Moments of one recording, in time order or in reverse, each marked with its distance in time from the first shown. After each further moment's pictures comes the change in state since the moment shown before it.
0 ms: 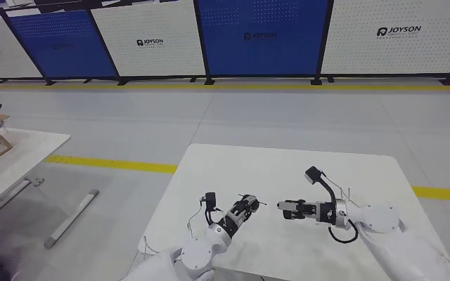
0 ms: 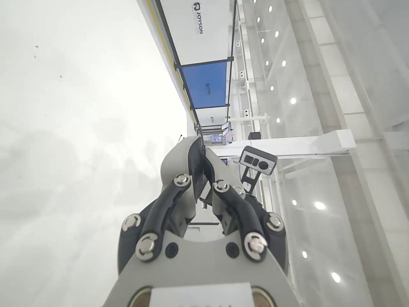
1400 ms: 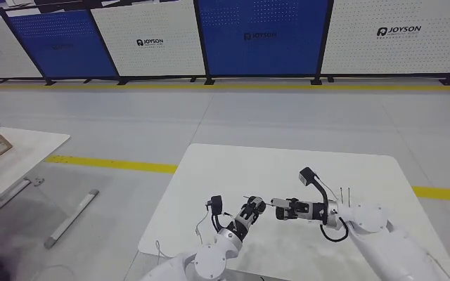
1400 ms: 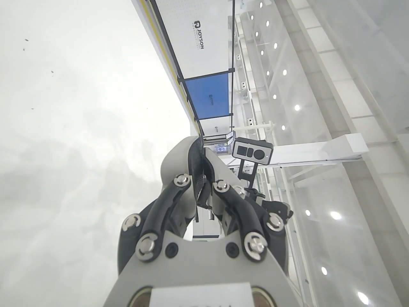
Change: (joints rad) left arm 0.003 -0.083 0.030 -0.008 0.107 0.075 0.126; right arm -0.003 -0.048 -0.017 0.056 0.052 0.032 -0.021
